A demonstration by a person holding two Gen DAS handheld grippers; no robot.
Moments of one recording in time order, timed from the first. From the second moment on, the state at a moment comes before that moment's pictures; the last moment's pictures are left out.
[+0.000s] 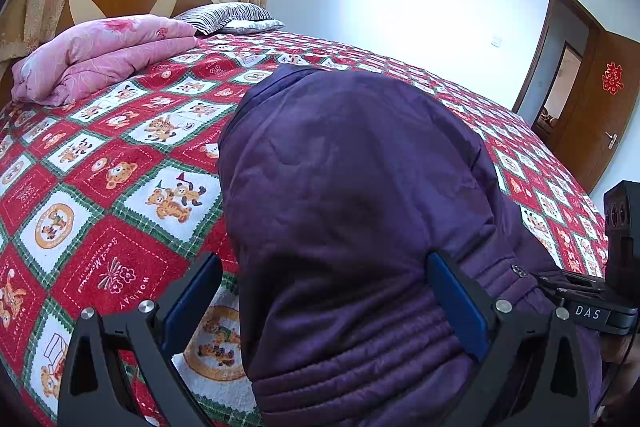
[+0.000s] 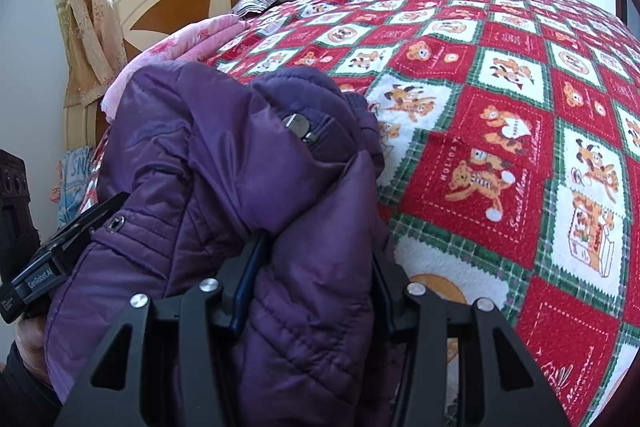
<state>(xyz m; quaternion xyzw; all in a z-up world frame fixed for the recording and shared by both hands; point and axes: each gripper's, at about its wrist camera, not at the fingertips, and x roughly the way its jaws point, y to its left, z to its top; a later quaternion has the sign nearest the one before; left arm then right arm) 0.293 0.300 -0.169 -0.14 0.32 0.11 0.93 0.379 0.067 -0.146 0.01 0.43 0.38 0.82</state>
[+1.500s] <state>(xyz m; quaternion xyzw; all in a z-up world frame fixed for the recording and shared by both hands) 0.160 0.234 -0.068 -0.05 0.22 0.14 0.96 0.245 0.028 -0.063 -0.04 0.30 0.30 0.90</state>
